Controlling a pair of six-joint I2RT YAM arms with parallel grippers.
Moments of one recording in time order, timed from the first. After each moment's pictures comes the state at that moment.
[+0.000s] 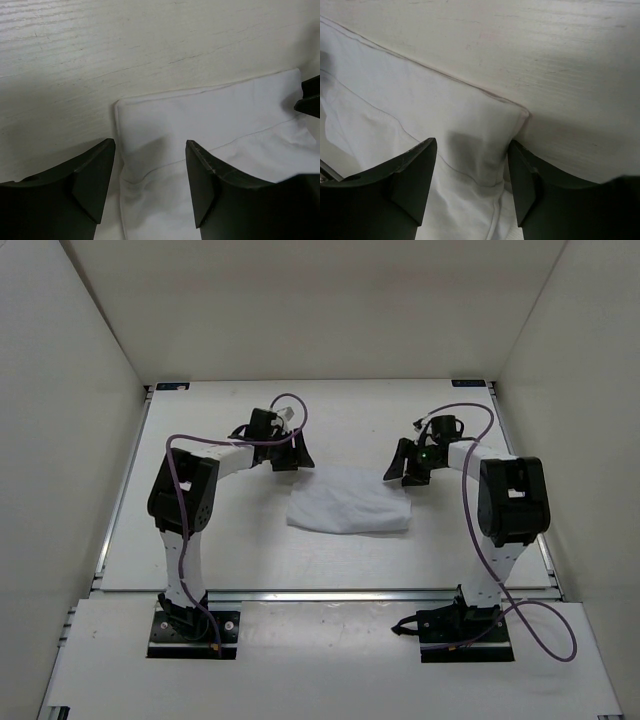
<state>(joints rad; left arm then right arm) -0.35 2.03 1.30 -0.10 0.40 -0.43 0.06 1.86 1.14 -0.34 -0.52 0.26</state>
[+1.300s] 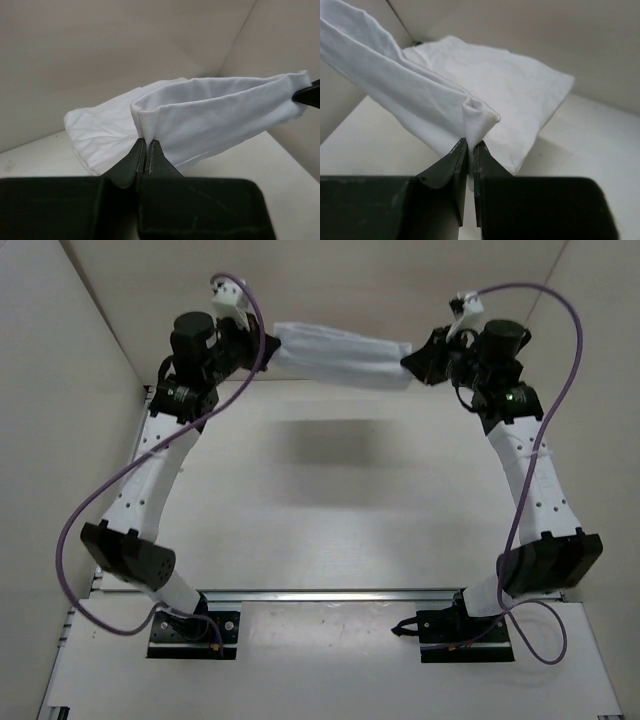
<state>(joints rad) -0.29 1.66 1.94 -0.31 0.29 -0.18 0.13 1.58 1.84 -0.40 -0.51 0.15</state>
